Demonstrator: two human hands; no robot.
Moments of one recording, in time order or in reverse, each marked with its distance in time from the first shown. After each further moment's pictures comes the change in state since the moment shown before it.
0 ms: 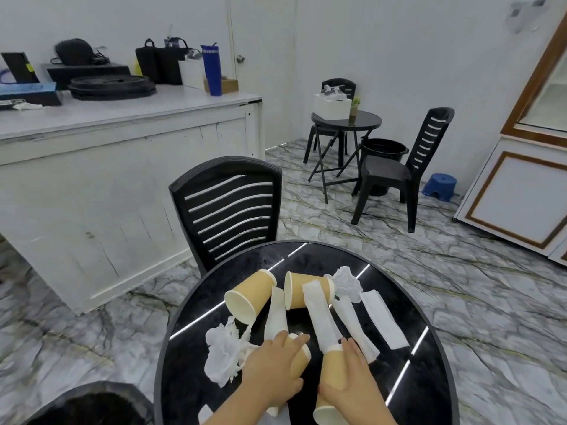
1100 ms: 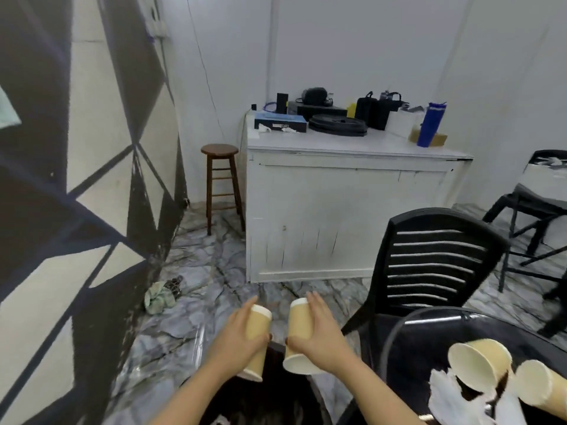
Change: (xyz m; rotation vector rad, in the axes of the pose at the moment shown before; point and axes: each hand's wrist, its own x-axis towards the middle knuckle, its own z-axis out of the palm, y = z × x) left_hand -0.326 -0.337 -0.037 -0.796 0.769 -0.619; right_hand -0.087 -0.343 0.270 -0.092 -0.402 -0.719
